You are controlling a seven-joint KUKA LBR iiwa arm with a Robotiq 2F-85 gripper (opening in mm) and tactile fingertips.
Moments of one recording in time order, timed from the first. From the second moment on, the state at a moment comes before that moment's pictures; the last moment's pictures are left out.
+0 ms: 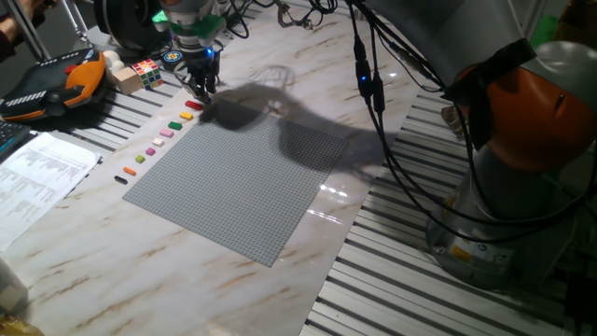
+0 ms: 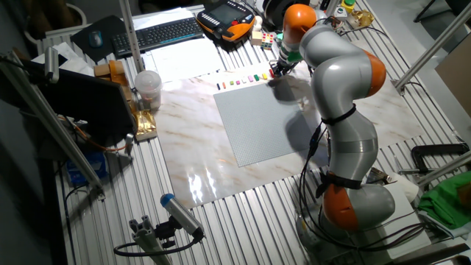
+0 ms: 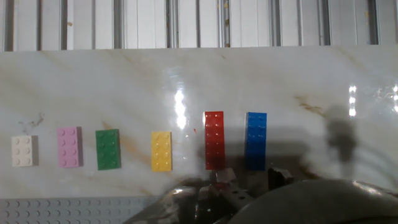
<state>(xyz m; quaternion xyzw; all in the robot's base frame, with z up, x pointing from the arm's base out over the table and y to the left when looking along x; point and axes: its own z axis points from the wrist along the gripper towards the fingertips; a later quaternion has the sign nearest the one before) 0.732 -0.118 0.050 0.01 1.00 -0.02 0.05</state>
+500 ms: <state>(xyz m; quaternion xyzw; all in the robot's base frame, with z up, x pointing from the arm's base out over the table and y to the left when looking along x) 0.736 -0.124 0.045 0.00 1.00 -0.02 0.05</state>
